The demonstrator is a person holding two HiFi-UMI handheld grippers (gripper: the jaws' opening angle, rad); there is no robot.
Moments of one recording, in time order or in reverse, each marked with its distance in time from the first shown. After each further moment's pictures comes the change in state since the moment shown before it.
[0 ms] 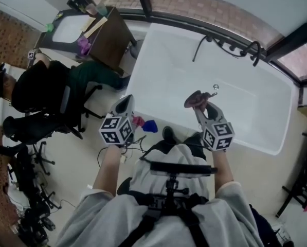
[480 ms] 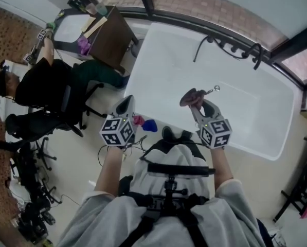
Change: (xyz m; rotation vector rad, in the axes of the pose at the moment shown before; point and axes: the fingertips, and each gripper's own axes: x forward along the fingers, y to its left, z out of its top) left arm 0.015 -0.029 0.009 -0.011 -0.001 0.051; right arm 0.011 -0.020 0.013 -0.005 0.016 0.082
